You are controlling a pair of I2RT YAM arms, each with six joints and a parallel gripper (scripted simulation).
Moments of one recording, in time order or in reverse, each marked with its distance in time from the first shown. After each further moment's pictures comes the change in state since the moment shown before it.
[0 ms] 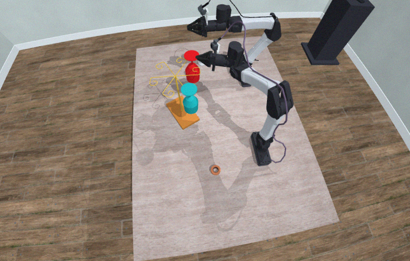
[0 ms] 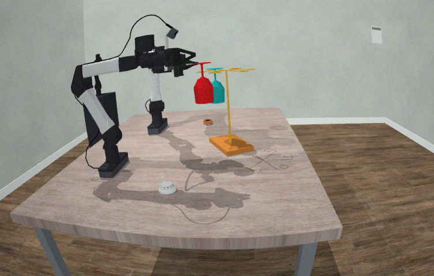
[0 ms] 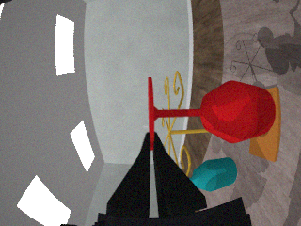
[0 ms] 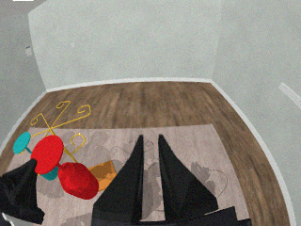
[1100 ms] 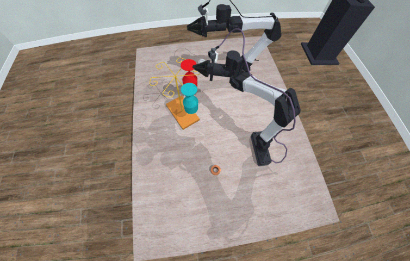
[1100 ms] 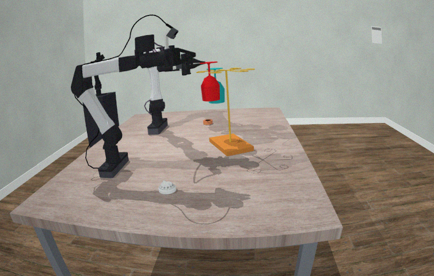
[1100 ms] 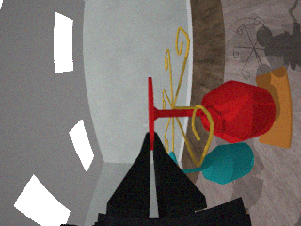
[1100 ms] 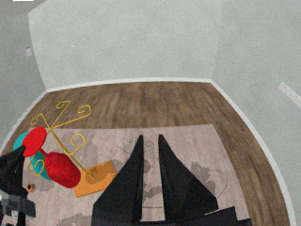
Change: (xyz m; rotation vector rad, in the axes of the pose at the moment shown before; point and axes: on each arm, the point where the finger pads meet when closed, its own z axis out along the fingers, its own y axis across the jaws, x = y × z) left arm 0.064 -0.001 0.003 0.007 0.001 0.007; right arm 0.000 0.000 0.000 0.000 0.000 0.000
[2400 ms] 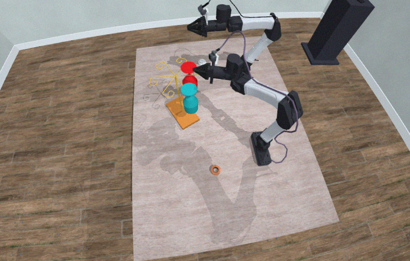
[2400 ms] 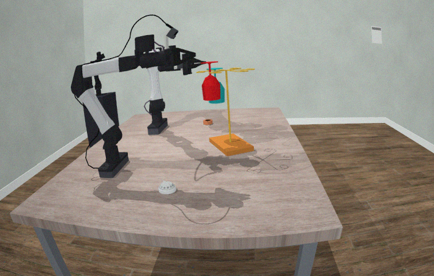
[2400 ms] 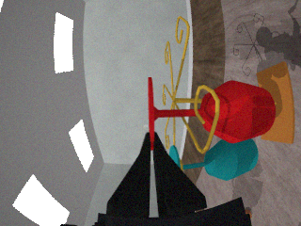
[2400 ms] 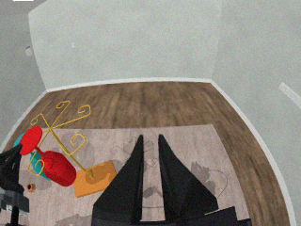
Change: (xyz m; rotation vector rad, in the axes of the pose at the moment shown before) left arm 0.016 0.000 -0.003 -0.001 -0.010 -0.001; right arm 0.000 0.000 0.000 0.000 0.000 0.000
